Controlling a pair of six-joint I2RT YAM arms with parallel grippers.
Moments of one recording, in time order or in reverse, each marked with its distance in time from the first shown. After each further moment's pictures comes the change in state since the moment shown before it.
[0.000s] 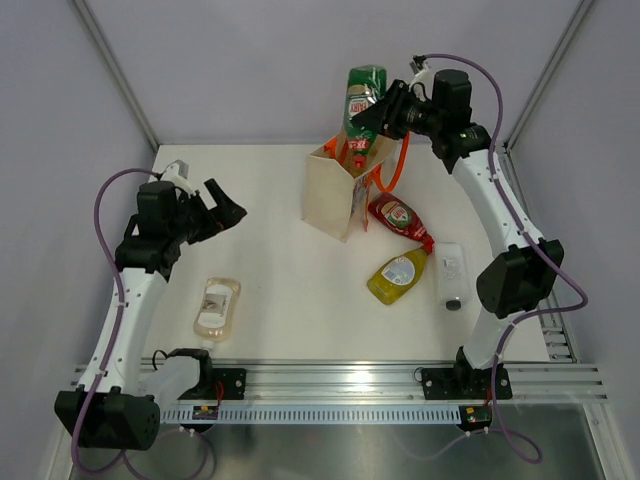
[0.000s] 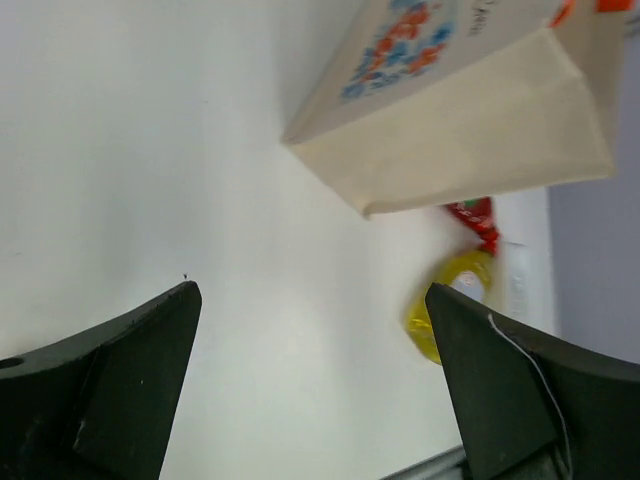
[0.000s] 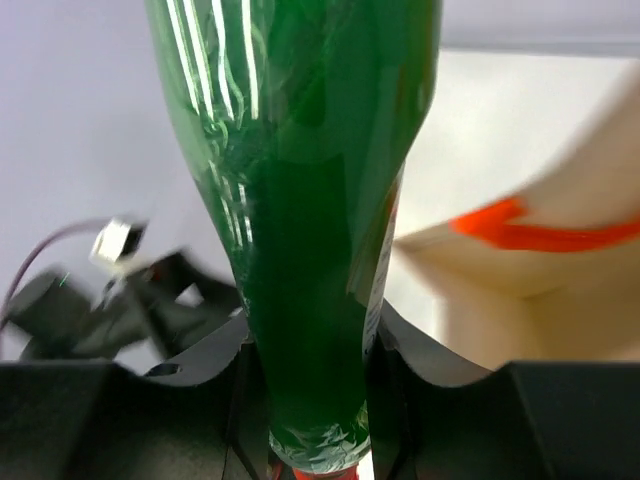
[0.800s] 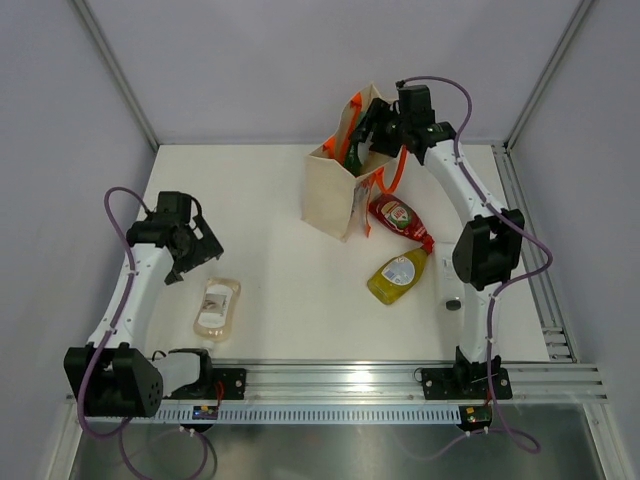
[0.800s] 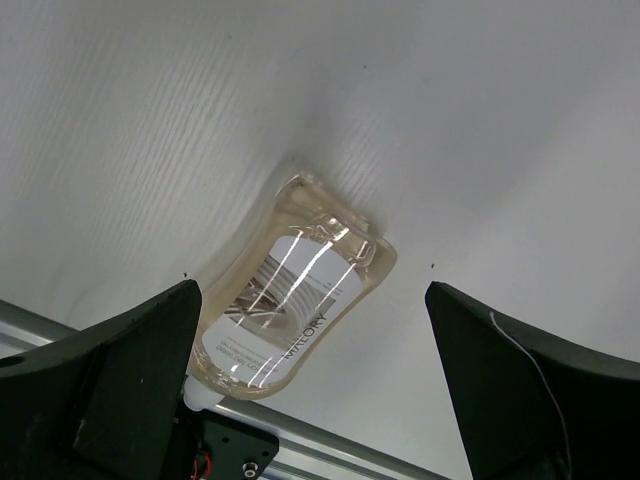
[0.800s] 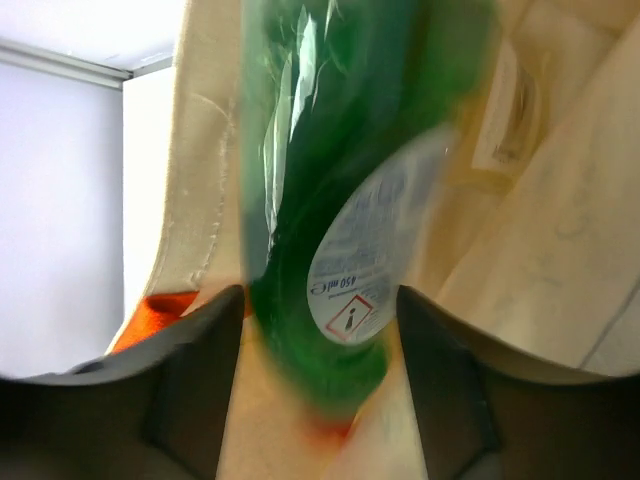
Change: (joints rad) left arm 0.035 0.139 0.001 -0.469 -0.507 -0.028; right arm 0.010 0.287 0.174 -0.288 0.476 -0.077
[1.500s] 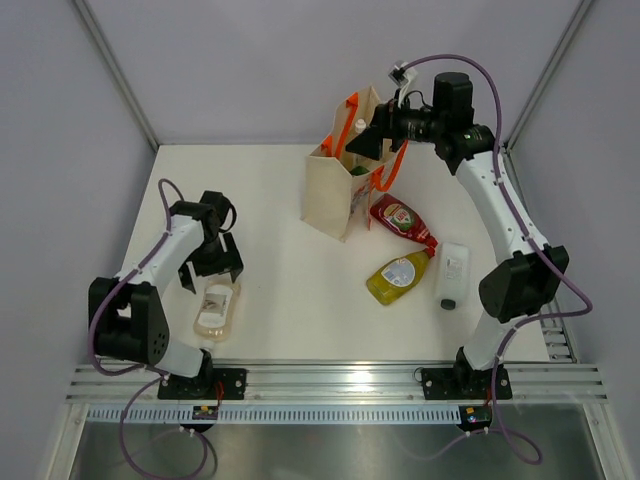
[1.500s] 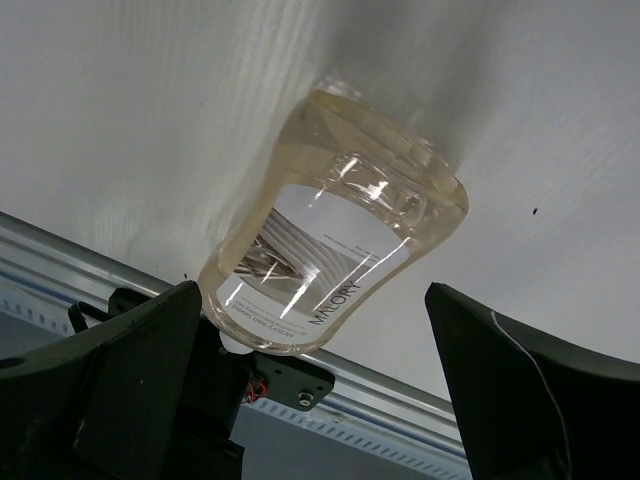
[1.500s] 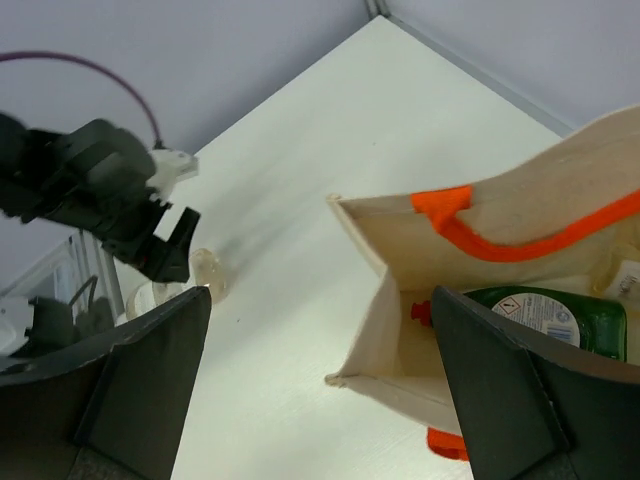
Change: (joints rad) left arm -0.136 0.291 0.054 -0.171 -0.059 -0.019; right arm -0.029 -0.284 -0.128 0.110 -0.585 -0.521
